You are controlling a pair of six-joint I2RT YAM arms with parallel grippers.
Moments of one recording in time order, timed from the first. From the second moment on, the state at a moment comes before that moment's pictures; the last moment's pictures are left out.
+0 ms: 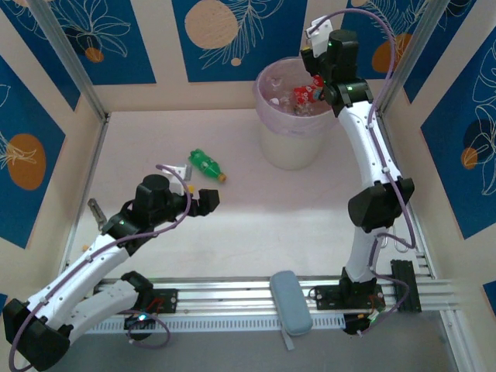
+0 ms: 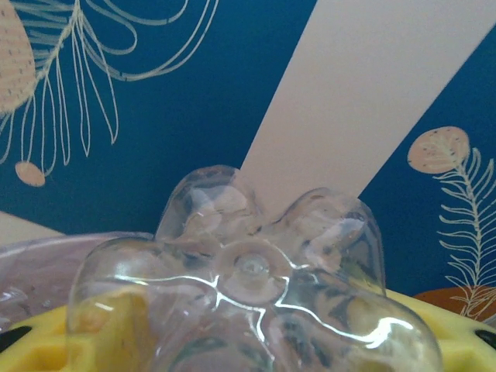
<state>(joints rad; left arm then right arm) -0.59 0.85 0.73 -0.34 0.14 -0.47 0.22 1.95 2.23 -0.45 0.16 -0.38</state>
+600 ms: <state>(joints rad) -0.59 0.85 0.72 -0.36 0.10 -0.47 0.25 2.20 2.50 -0.65 0.16 -0.50</state>
